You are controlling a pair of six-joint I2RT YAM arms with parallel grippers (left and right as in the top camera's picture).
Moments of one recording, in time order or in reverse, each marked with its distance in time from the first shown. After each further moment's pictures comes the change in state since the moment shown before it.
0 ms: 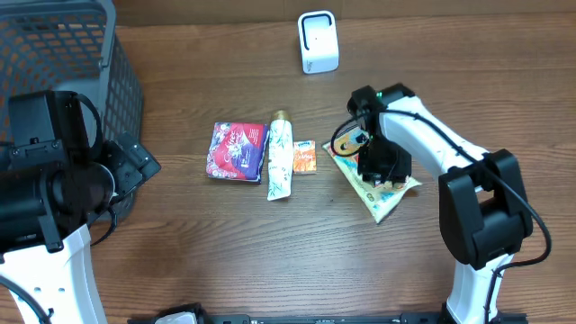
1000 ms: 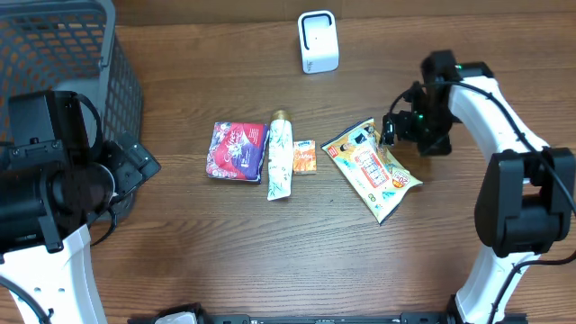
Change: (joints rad) left arm 0.000 0.000 0.000 0.000 0.000 0.000; right arm -0.330 -0.001 -0.030 0.254 -0.370 -0.413
